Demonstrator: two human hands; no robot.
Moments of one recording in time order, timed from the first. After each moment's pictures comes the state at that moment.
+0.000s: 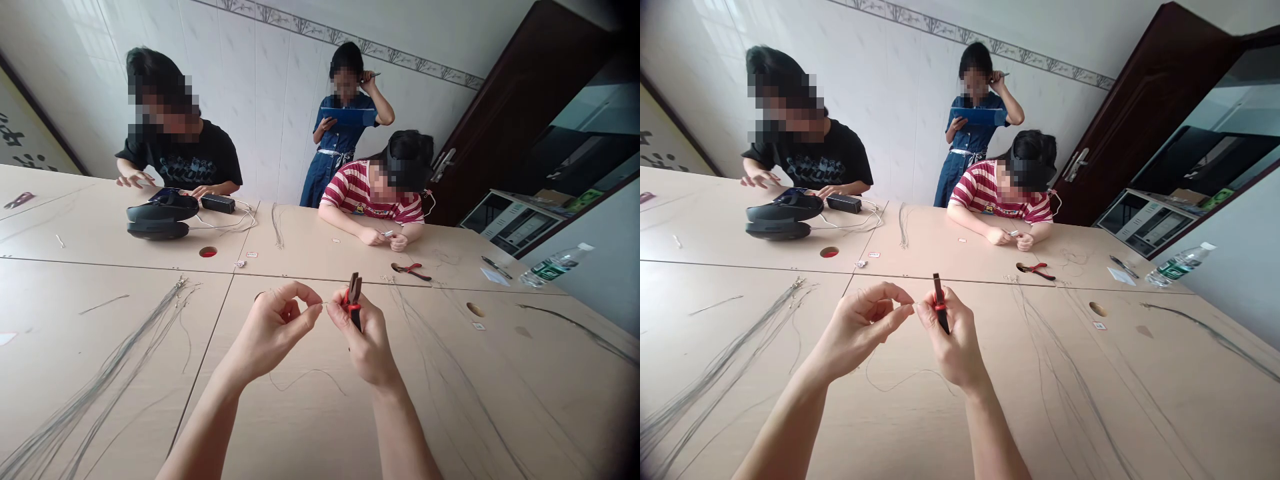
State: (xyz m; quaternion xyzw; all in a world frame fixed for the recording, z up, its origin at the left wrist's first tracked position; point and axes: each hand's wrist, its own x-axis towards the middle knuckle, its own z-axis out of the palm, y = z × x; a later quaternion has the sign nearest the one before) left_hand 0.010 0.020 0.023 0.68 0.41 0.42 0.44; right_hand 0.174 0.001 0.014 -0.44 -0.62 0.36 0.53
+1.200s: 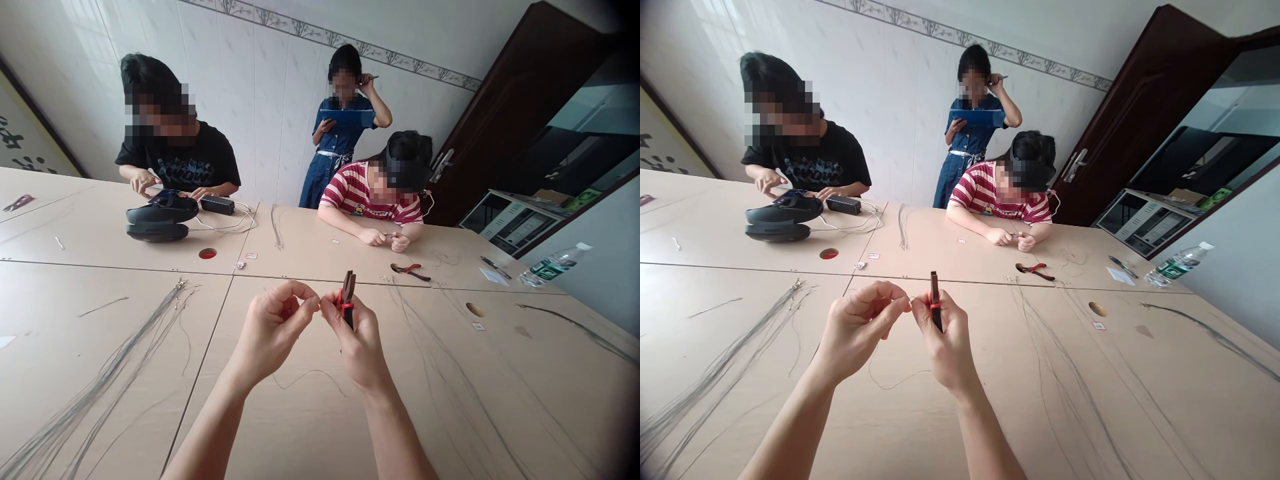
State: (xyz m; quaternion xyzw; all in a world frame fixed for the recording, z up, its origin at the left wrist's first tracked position) left_hand 0.018 0.020 0.020 0.66 0.44 0.47 0.38; right_hand 0.163 0.001 0.008 -0.45 -0.57 0.41 0.56
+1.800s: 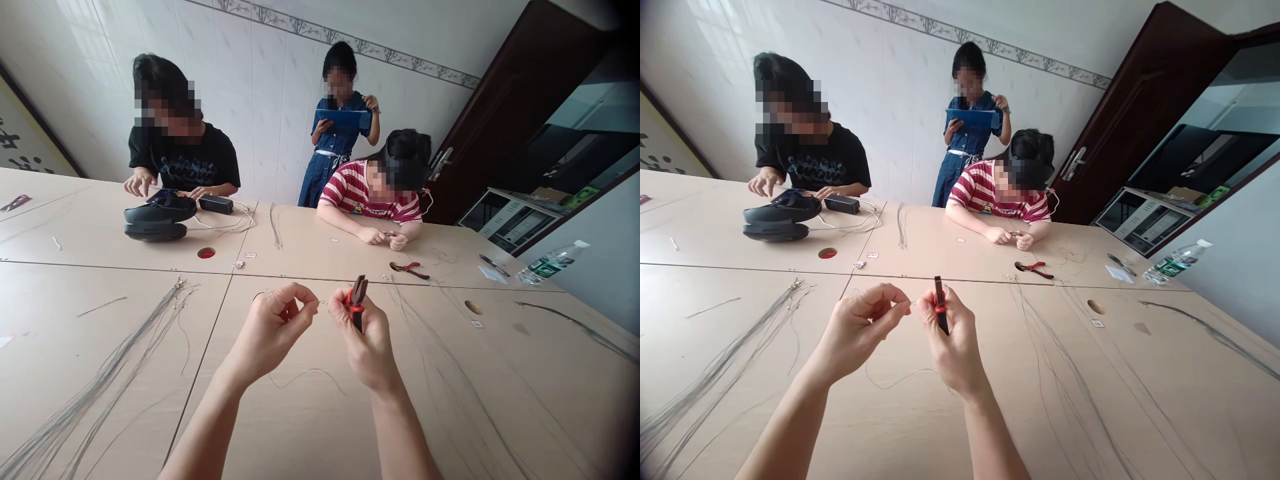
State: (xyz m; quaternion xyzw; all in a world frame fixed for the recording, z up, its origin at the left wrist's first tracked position) left_hand 0.015 0.019 0.022 0.70 0.43 0.43 0.38; right_hand 0.174 -0.004 0.019 -0.44 -0.61 0.34 0.56
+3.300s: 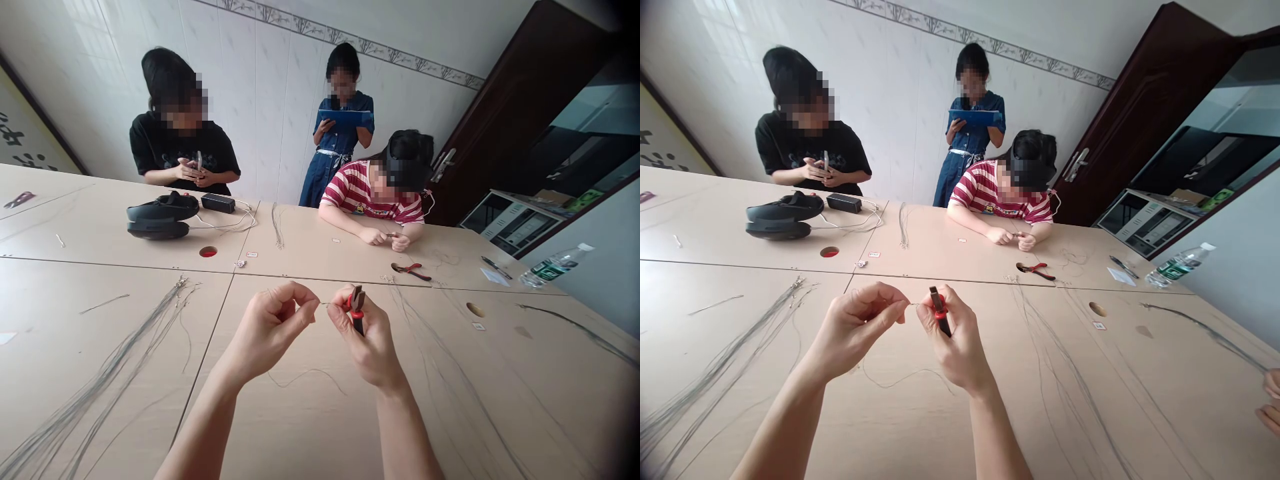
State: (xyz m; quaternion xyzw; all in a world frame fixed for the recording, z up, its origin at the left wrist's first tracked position) left_hand 0.007 0.020 0.021 0.69 0.42 0.43 0.40; right_hand 0.182 0.000 0.015 -0.43 -0.67 0.33 0.51
